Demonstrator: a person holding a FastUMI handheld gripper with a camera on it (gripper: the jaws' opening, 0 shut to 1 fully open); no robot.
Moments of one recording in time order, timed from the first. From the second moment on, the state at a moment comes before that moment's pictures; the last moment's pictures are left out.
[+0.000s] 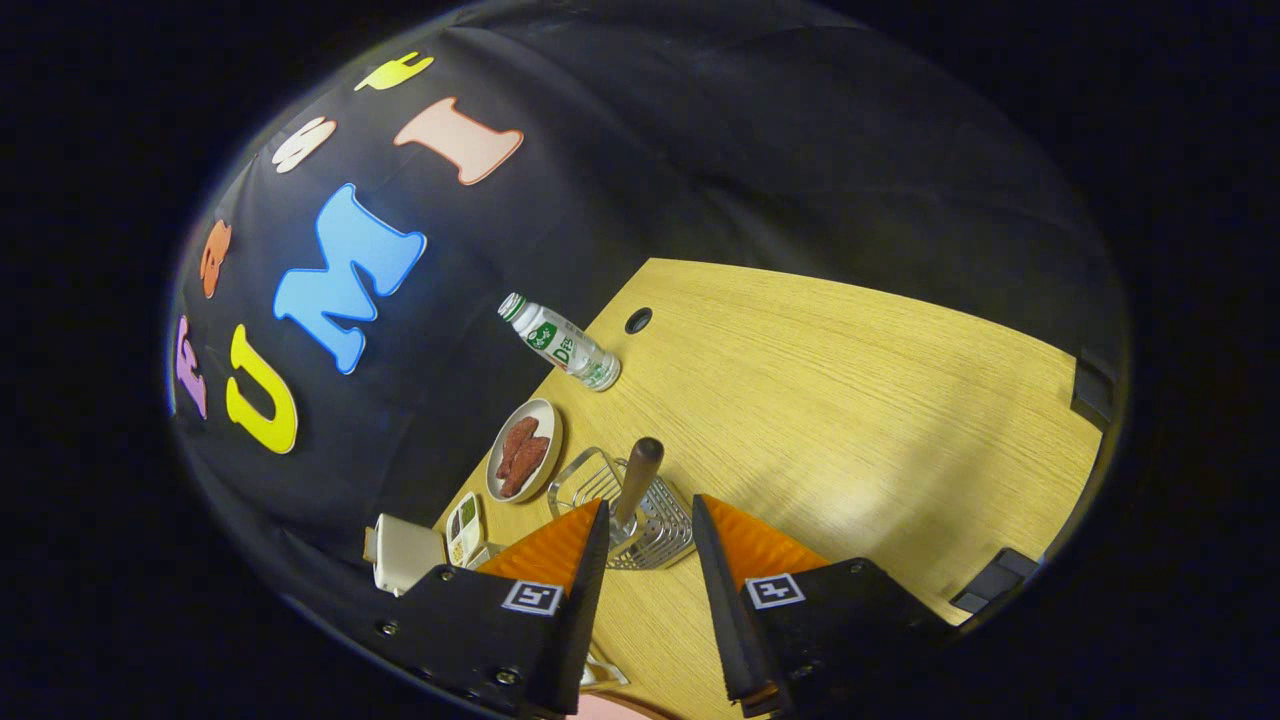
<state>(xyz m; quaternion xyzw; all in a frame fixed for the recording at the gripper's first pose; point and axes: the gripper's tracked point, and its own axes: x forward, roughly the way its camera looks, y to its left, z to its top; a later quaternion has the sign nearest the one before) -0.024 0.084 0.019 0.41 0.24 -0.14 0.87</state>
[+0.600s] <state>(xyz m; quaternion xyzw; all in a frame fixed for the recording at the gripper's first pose) 0.002 0.072 0.029 0.41 0.23 -0.16 0.87</state>
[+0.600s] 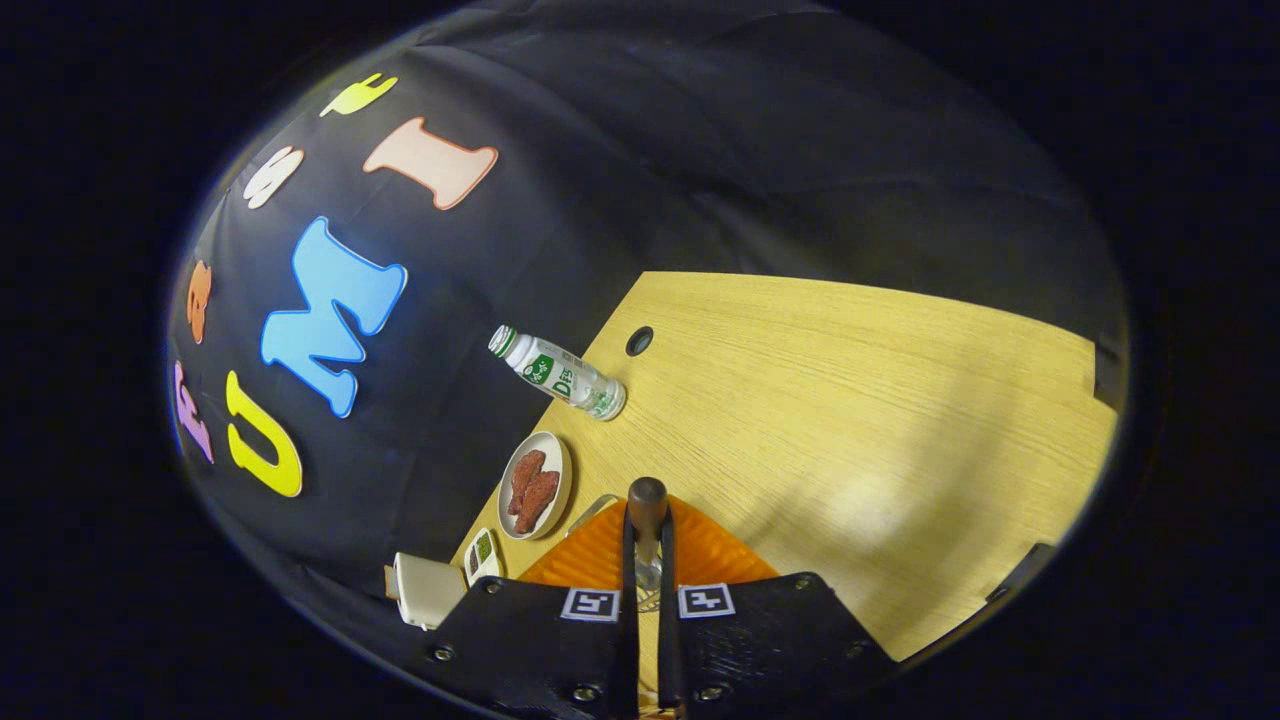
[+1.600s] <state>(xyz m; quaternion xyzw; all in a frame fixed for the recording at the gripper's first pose) -0.067 0.194 0.148 0.26 0.26 0.02 0.93</state>
